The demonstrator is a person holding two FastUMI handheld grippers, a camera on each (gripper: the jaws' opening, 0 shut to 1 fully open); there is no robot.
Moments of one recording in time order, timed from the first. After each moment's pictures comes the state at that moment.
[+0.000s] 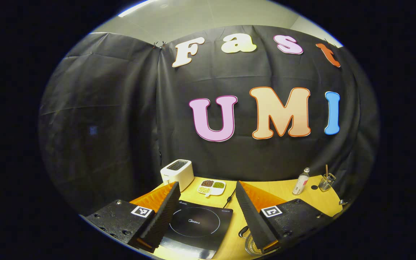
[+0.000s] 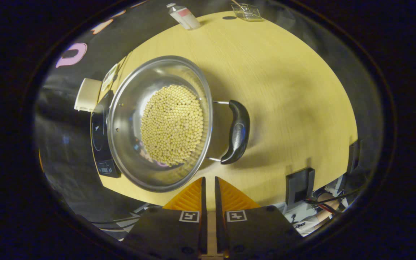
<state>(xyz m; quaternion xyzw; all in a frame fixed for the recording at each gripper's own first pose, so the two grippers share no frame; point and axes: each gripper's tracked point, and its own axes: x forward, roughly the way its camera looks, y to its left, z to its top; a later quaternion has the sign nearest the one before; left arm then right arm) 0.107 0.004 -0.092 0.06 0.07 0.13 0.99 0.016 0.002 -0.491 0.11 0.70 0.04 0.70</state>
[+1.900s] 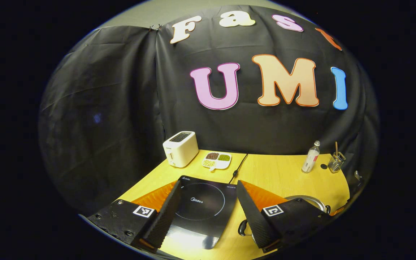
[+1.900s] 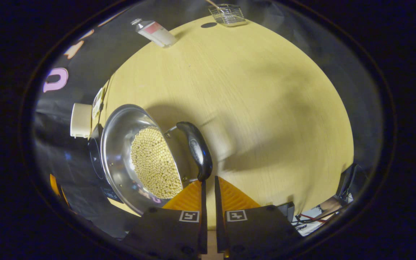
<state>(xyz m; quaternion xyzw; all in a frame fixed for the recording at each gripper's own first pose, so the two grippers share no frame) 0.096 0.012 -0.181 0.06 0.19 0.14 0.97 0.101 -0.036 -0.503 0.16 0.68 0.01 0.71</state>
